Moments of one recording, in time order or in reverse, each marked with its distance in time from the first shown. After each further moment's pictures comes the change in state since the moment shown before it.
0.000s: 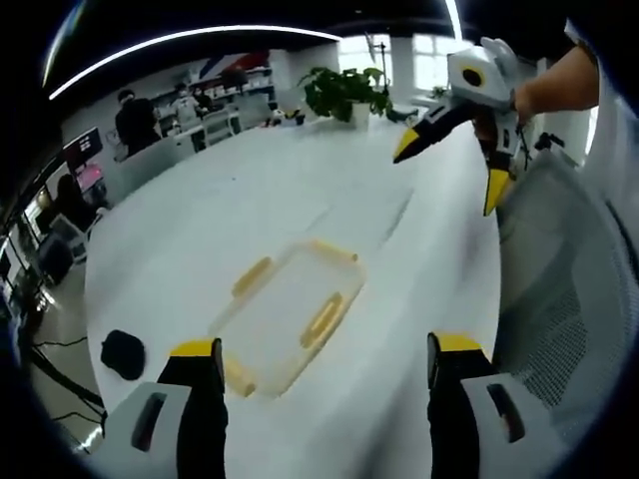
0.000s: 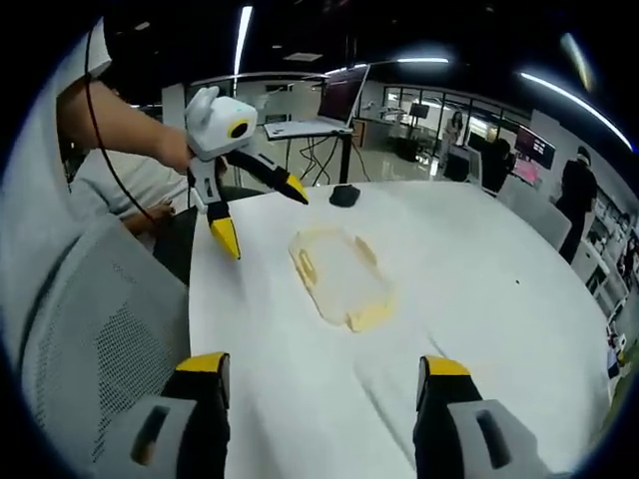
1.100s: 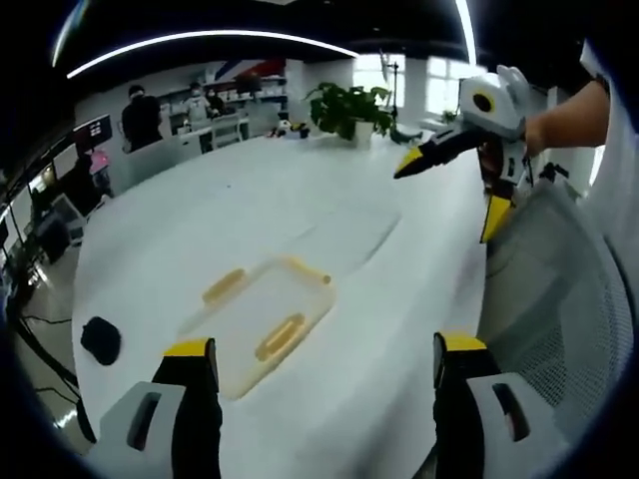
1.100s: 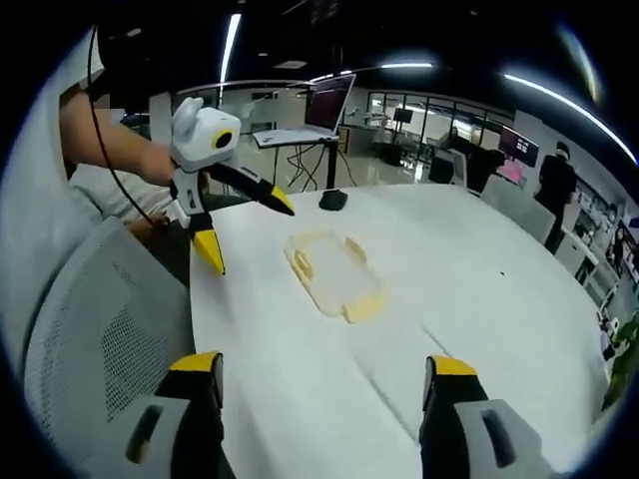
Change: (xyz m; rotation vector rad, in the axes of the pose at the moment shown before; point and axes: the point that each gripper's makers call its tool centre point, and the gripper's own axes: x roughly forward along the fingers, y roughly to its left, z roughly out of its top) left arm 0.003 -0.033 0.016 -0.094 -0.069 -0.004; right arm -0.019 0.006 -0.006 0.041 -0.043 -0.059
